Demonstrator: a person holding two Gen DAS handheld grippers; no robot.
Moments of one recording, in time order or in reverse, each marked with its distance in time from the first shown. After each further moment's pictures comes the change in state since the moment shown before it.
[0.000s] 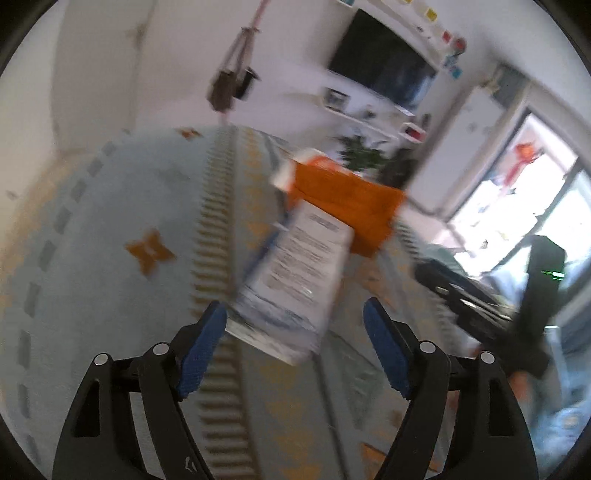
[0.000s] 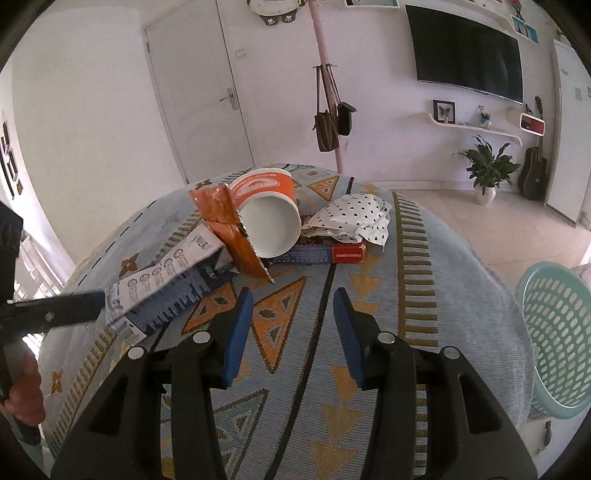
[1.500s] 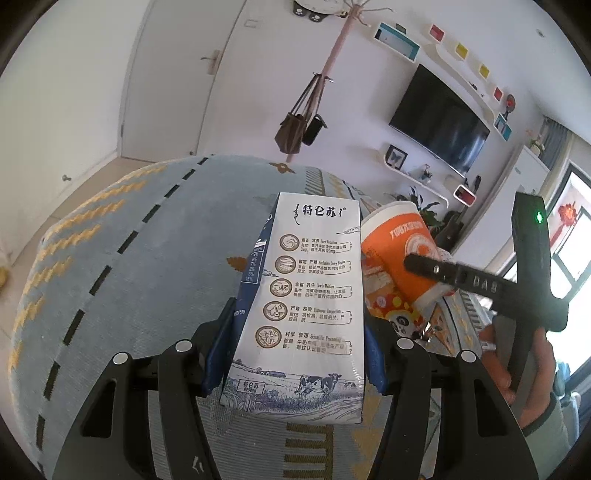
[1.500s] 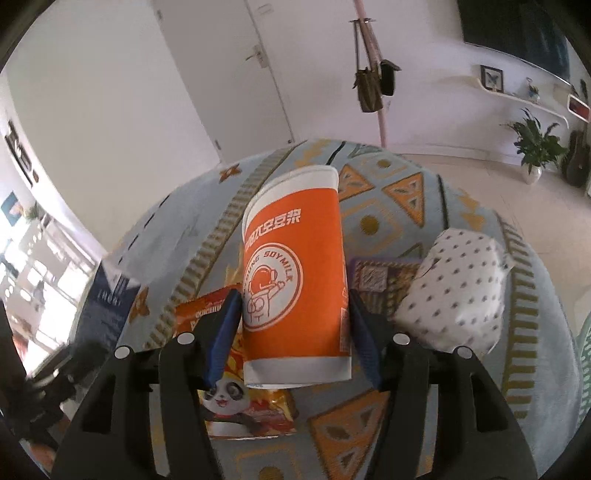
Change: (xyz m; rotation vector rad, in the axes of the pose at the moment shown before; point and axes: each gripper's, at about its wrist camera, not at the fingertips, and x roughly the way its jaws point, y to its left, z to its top) left arm -0.019 0.055 -0.018 -0.183 -0.205 0.147; right arm 0.100 0.047 0.064 -0.035 0.210 0.147
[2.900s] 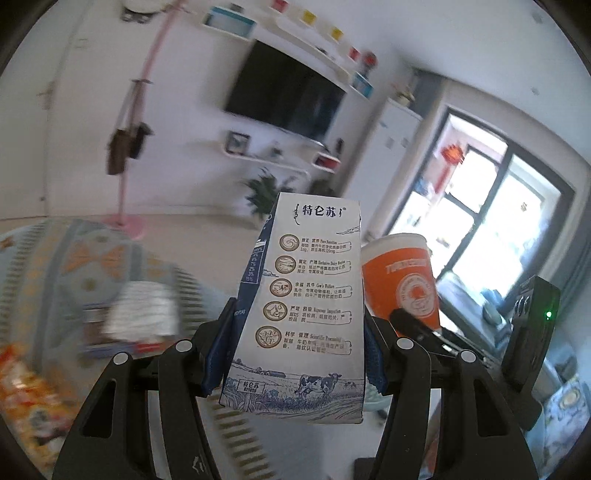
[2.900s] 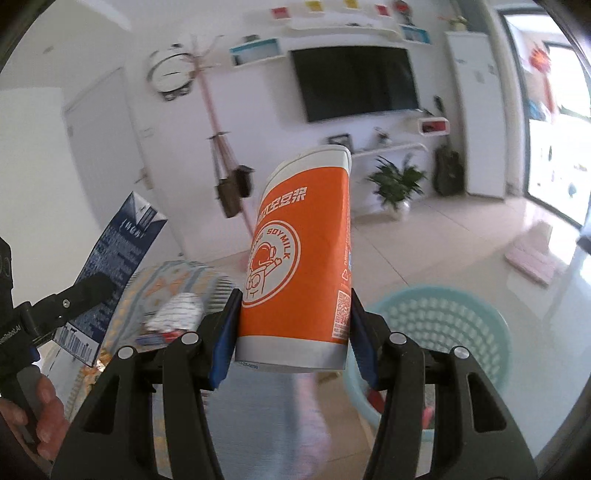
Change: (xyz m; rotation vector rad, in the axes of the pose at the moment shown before) left arm 0.060 -0.311 -0.011 0.300 0.054 -0.476; right arm -0.251 -0.198 -0.111 0.320 -0.435 -0.400
